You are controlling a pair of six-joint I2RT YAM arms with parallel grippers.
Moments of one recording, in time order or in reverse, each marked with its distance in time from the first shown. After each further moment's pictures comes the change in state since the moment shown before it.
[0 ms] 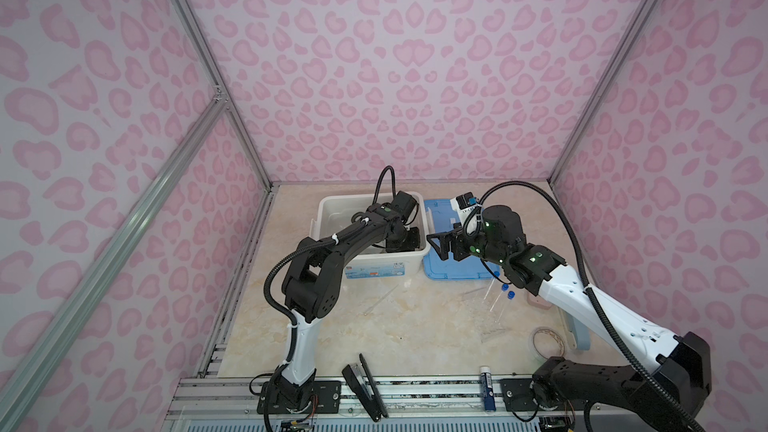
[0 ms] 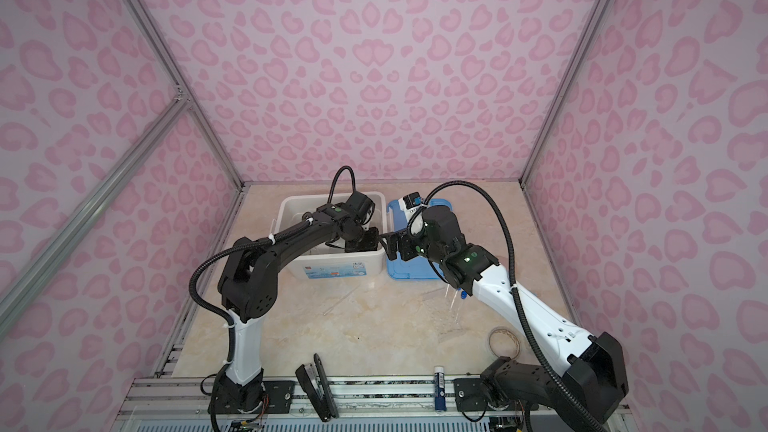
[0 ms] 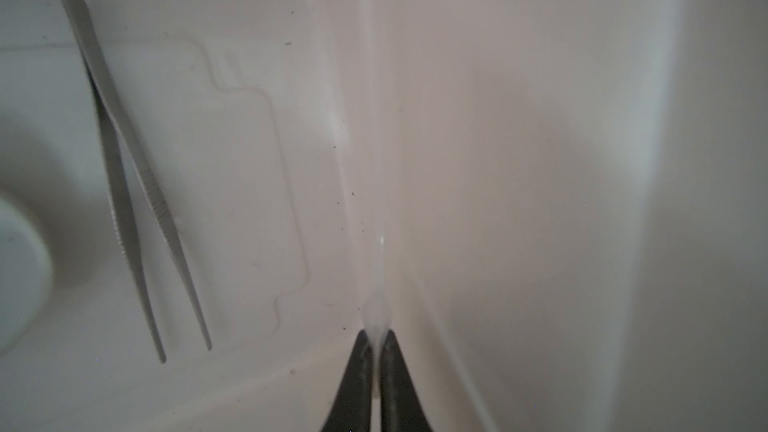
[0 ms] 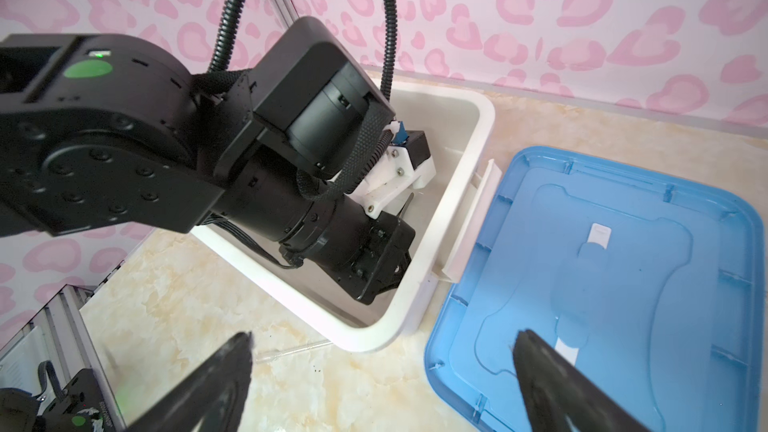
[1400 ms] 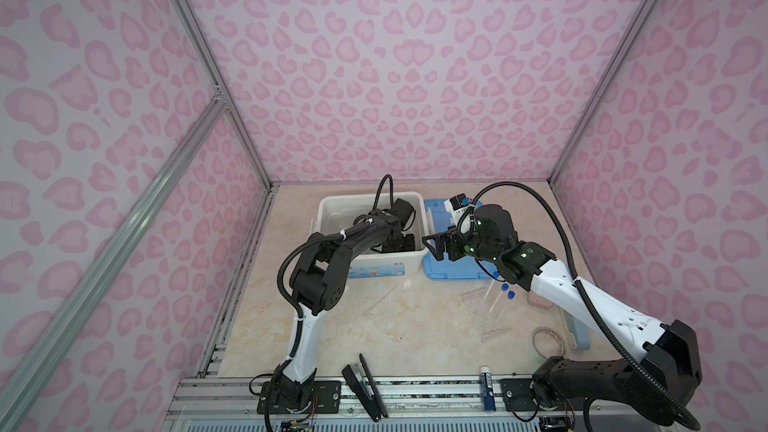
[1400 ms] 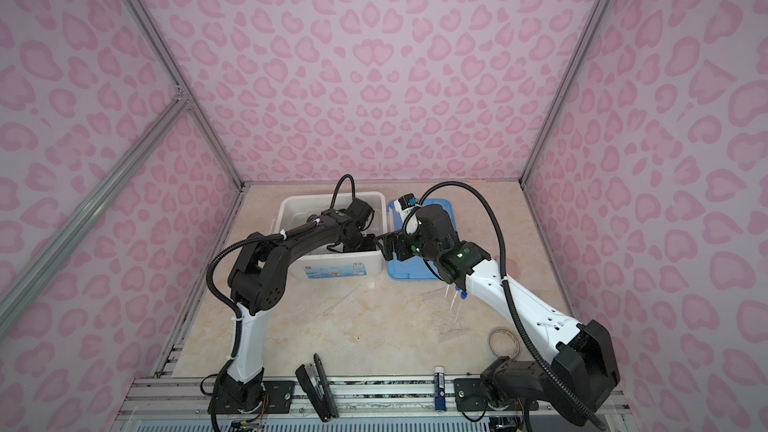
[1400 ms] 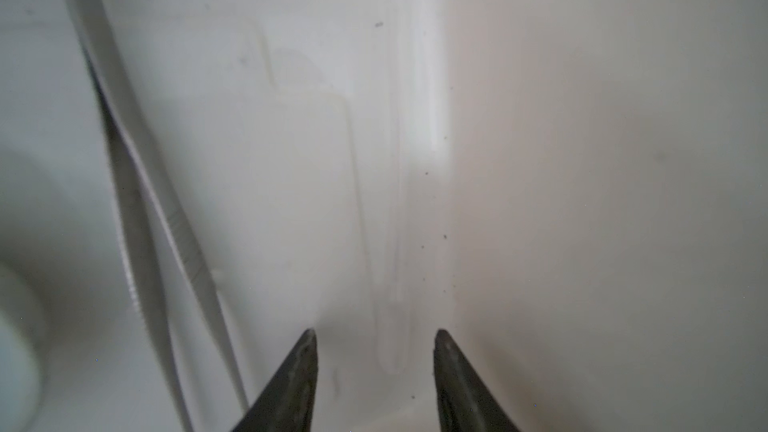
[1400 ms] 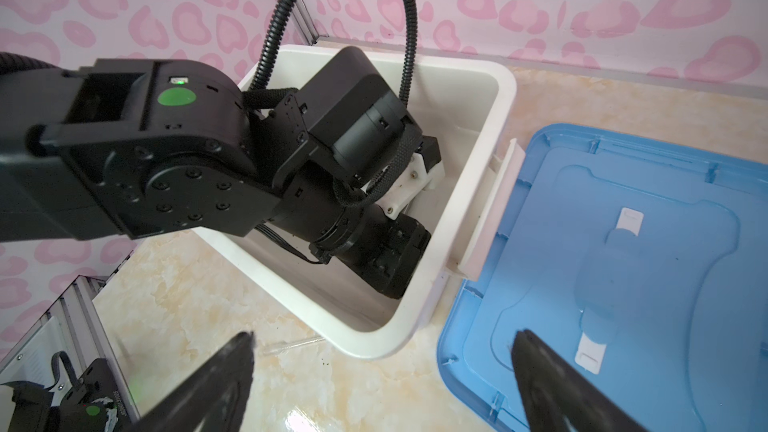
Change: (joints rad) left arm 0.021 0.066 -0.025 0.025 -0.054 0.036; right arm 0.001 0.049 0.013 0.001 -0.018 0.026
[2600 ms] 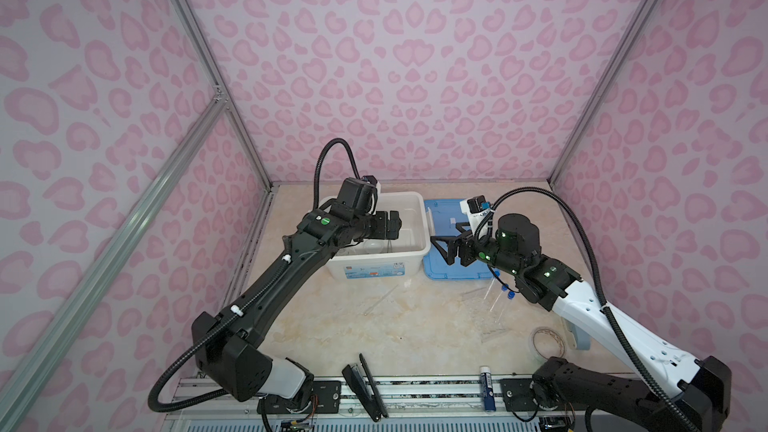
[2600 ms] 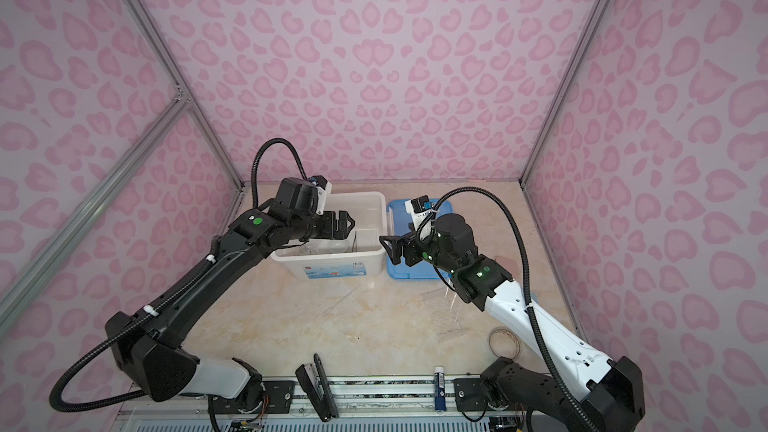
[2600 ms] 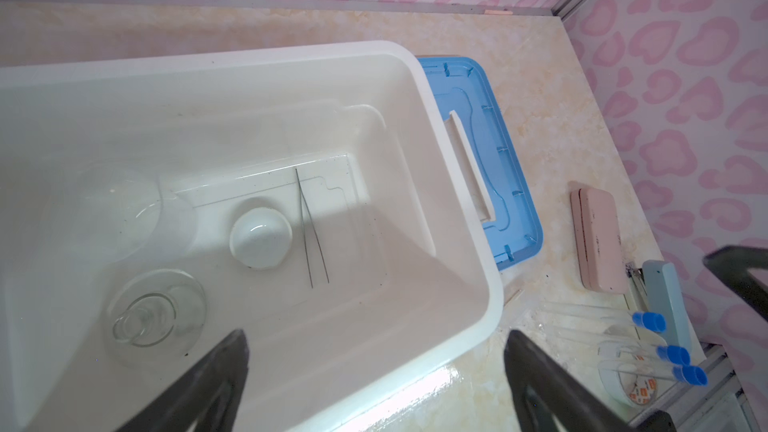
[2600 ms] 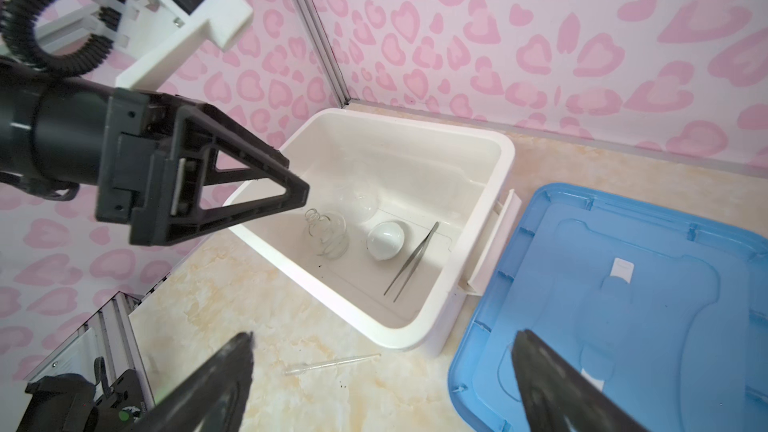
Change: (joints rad) left arm 0.025 -0.749 -0.225 -0.009 -0.097 0.195; right arm -0.001 -0.198 -0.114 0.113 -0.030 -0.020
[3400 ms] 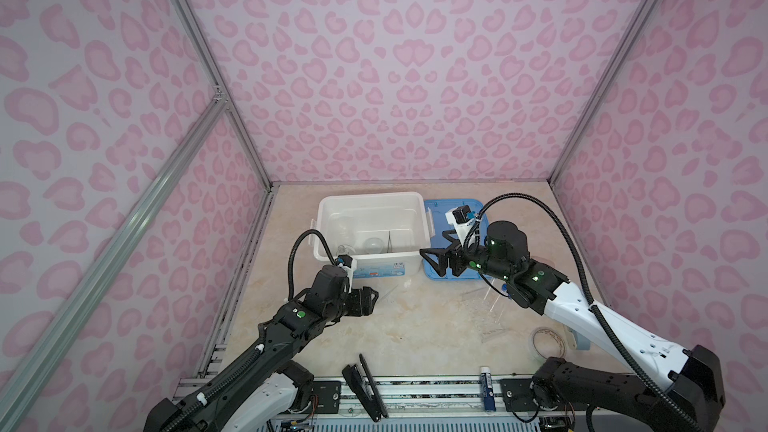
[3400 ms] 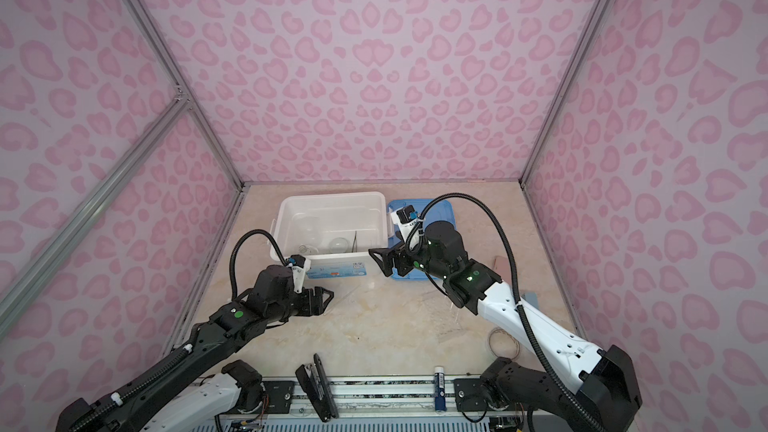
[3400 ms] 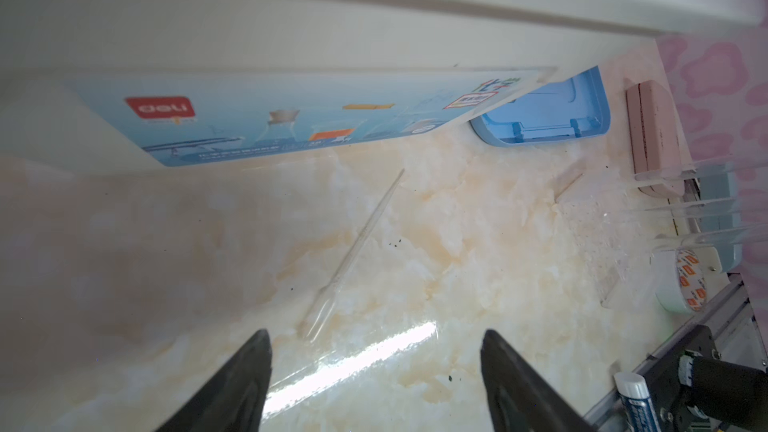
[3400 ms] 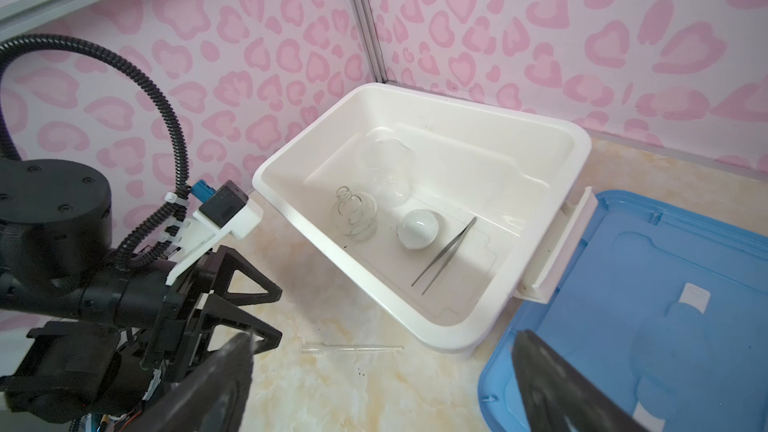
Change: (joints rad) left arm -0.002 -0.517 -0.948 0.386 0.055 -0.187; right arm 0.070 0.042 -0.049 0.075 -0.048 -0.043
